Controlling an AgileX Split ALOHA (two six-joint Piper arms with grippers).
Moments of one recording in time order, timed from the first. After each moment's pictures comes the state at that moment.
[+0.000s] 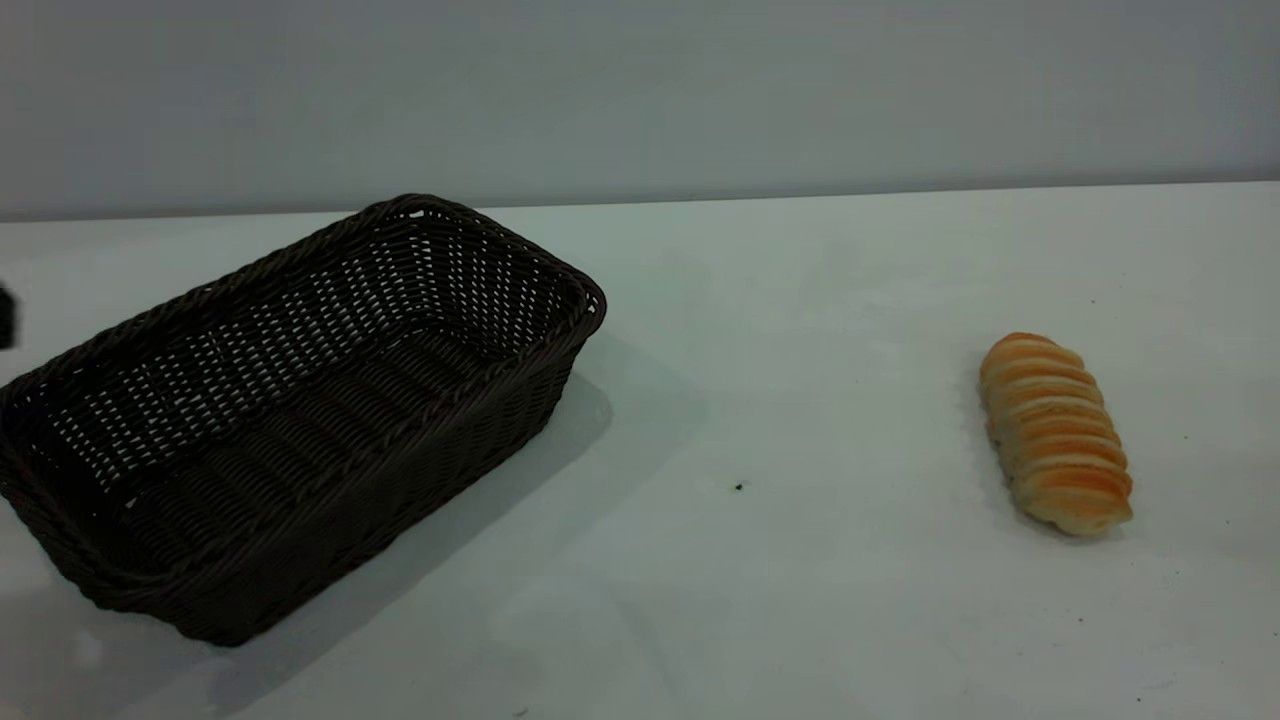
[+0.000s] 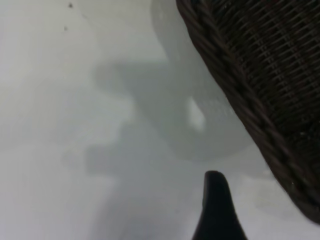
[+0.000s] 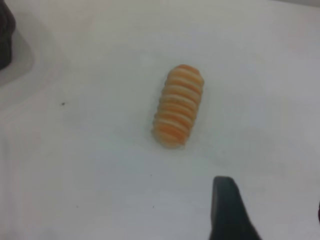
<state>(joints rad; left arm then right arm) -0.14 1.43 -0.56 0.24 0.35 -0.66 0.09 0.45 -0.49 0.09 0.74 -0.12</state>
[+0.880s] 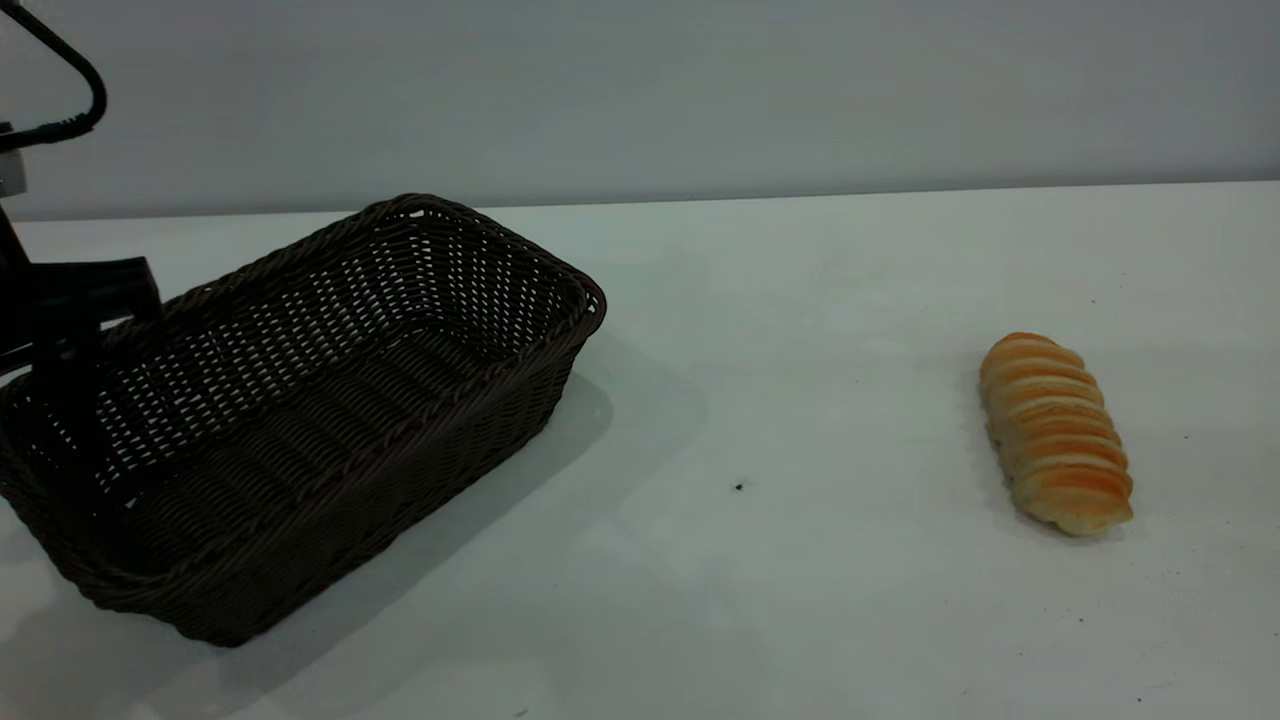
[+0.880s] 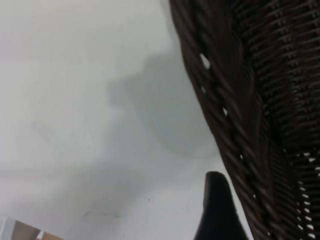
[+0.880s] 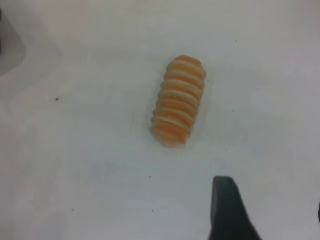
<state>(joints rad) -0.14 1.75 -0.87 0.13 0.60 -0.75 0.09 0.60 -0.49 0.09 0.64 -0.12</state>
